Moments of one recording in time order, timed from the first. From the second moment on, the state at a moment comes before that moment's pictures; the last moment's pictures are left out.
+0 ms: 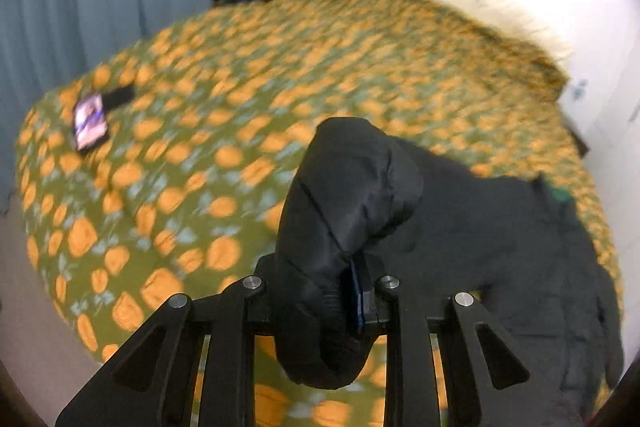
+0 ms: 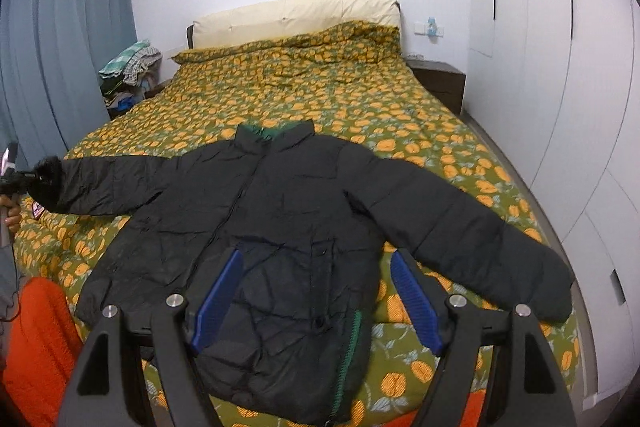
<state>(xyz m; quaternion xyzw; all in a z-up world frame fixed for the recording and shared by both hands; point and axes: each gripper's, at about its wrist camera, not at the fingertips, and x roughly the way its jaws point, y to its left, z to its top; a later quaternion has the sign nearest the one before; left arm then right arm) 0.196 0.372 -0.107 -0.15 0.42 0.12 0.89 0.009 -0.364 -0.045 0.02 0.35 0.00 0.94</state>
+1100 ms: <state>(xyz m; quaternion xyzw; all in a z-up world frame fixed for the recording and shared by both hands) 0.110 0.108 -0.232 -0.07 0.65 -0.16 0.74 0.050 -0.414 -0.216 0.16 0.62 0.08 0.76</state>
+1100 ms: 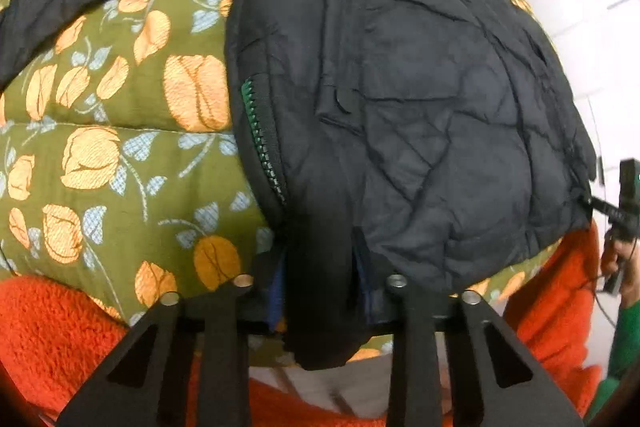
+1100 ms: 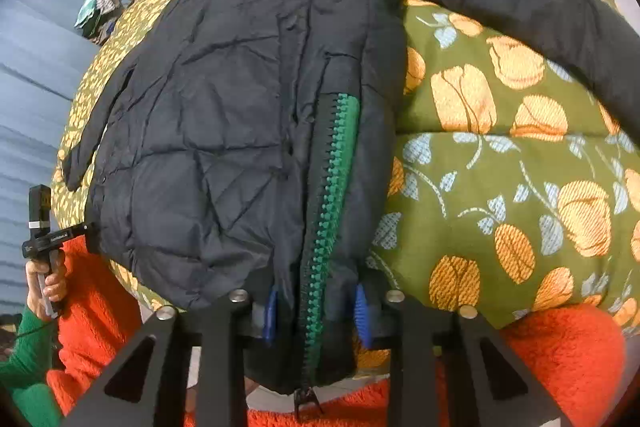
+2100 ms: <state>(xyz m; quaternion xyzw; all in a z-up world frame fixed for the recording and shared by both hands) 0.155 0.053 -0.057 -0.05 0.36 -0.12 0.92 -0.024 -0.630 -0.057 0.21 0.36 -0.23 0.88</state>
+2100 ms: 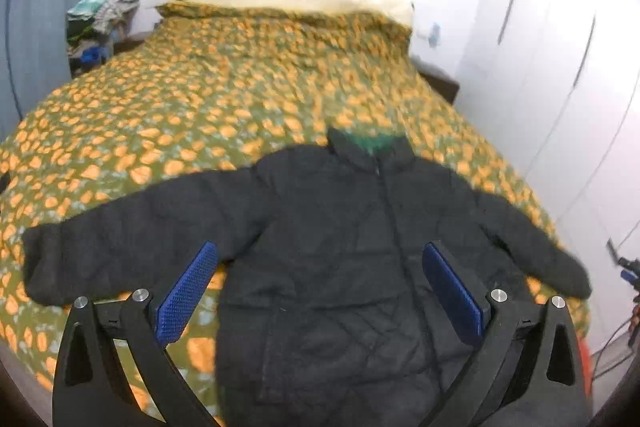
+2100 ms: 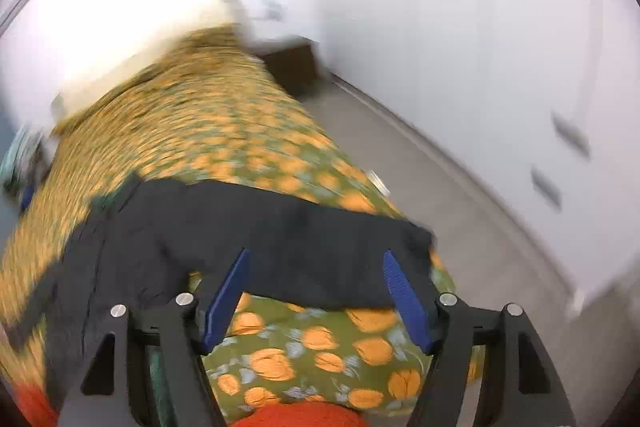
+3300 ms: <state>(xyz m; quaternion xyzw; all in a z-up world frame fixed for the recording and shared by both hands) 0.141 0.040 -0.141 0.02 0.46 -0.02 0.89 0.228 -0.262 -0.060 0.08 0.29 0.12 0.95</state>
